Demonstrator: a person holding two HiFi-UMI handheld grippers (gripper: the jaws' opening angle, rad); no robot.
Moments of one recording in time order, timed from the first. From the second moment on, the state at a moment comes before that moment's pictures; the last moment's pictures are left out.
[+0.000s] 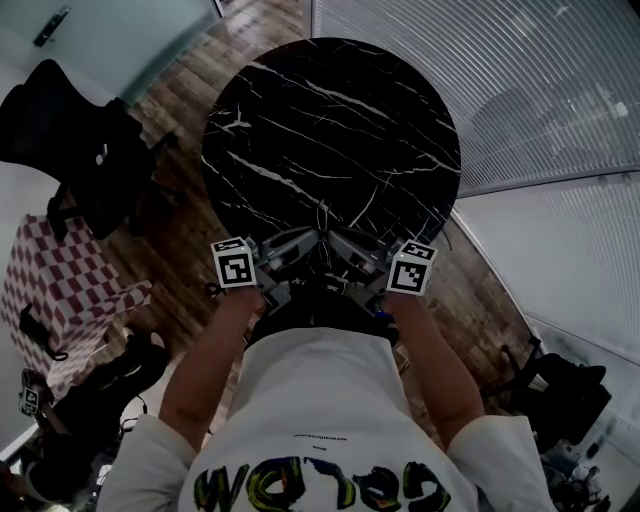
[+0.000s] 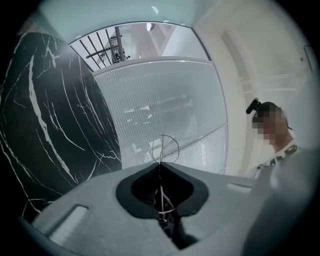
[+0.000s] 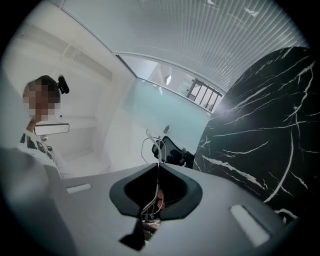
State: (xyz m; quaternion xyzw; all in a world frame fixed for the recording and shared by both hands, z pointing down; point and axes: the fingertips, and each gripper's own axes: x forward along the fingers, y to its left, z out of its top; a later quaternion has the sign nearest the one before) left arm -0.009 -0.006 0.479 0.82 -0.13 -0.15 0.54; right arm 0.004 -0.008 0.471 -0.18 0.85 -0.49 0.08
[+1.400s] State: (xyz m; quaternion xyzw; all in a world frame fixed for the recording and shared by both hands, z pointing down) left arm -0.010 0.013 0.483 0.82 -0.10 -0.13 0.55; right arm 0.012 -0.038 0.432 -0.19 0.87 -0.43 0.13
